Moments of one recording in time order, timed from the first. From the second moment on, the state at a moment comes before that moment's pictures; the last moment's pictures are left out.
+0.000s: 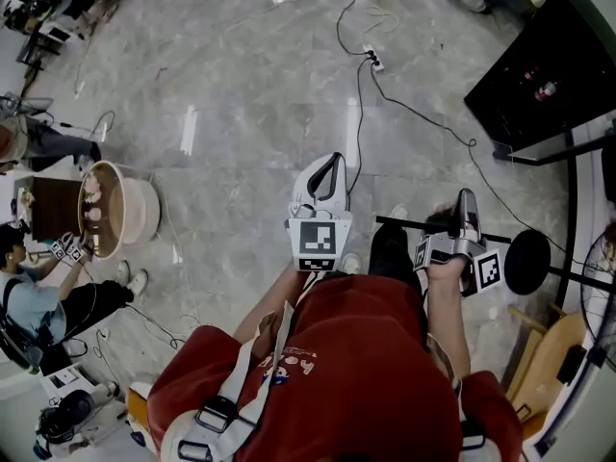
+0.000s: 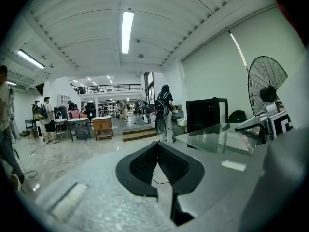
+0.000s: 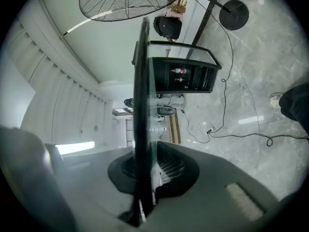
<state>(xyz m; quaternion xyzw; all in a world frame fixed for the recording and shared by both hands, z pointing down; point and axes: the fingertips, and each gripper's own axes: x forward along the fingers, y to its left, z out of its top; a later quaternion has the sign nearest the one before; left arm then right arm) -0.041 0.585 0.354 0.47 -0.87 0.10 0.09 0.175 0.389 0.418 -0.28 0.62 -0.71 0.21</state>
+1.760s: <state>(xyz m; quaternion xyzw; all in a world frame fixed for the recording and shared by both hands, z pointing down) -0.121 0.149 0.358 0.61 -0.78 0.13 0.08 0.138 0.052 0.454 -0.39 0.56 -0.68 0.28</state>
